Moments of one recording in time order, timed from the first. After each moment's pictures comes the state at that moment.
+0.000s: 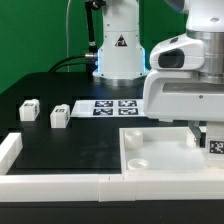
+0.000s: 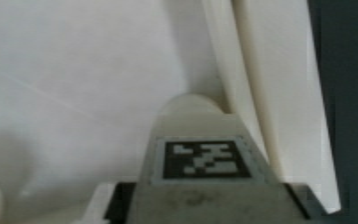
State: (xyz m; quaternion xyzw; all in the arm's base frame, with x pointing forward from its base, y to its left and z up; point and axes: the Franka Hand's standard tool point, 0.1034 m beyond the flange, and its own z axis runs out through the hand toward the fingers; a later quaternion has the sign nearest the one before) arm 0.630 0.115 0.057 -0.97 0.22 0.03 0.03
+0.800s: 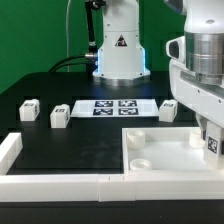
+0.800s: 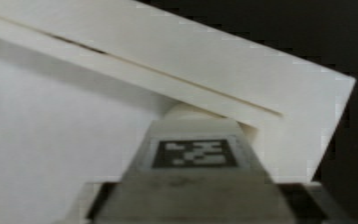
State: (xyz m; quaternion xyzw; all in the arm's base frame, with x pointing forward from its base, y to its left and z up) arm 0.630 0.117 0.056 -0.83 0.55 0.04 0.03
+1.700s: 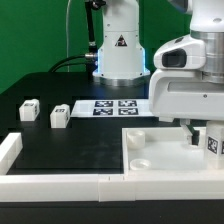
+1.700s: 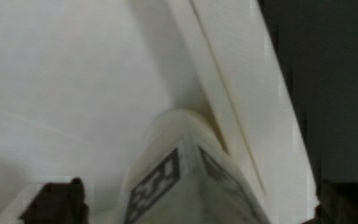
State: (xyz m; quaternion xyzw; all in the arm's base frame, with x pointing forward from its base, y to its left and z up) arm 0.628 0.123 0.057 -0.99 0.11 0.02 0.03
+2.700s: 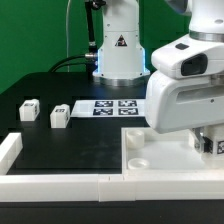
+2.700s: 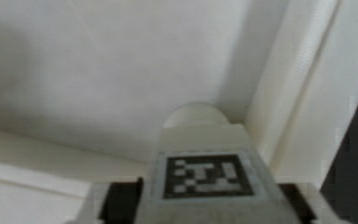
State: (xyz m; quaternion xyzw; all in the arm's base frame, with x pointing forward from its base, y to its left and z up) arm 0.628 0.115 0.054 -0.99 -0.12 0.01 0.02
